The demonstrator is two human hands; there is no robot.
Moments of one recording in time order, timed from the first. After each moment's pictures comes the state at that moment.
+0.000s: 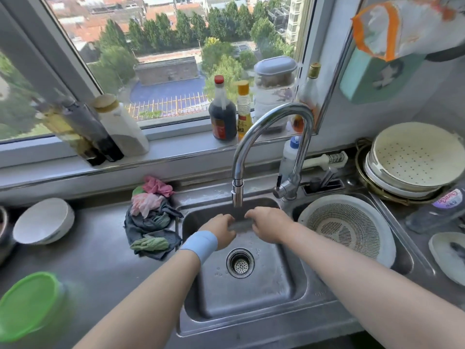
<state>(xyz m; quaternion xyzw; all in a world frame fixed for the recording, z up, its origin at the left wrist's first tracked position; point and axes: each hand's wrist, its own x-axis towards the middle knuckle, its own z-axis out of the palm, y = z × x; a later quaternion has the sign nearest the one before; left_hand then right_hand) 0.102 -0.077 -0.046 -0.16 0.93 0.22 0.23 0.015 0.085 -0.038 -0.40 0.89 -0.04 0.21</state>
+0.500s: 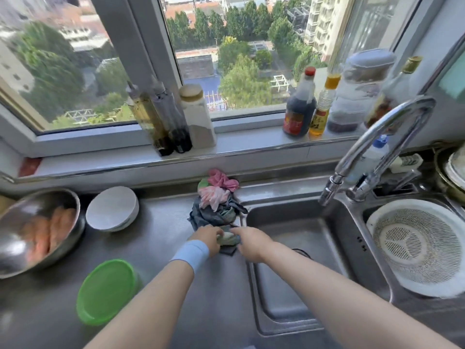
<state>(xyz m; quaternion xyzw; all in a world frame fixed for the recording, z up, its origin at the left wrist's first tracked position) 0.222 -0.290 -0.070 -0.19 0.93 0.14 0.27 0.147 -0.142 -0.092 -0.35 0.86 -0.15 0.34</state>
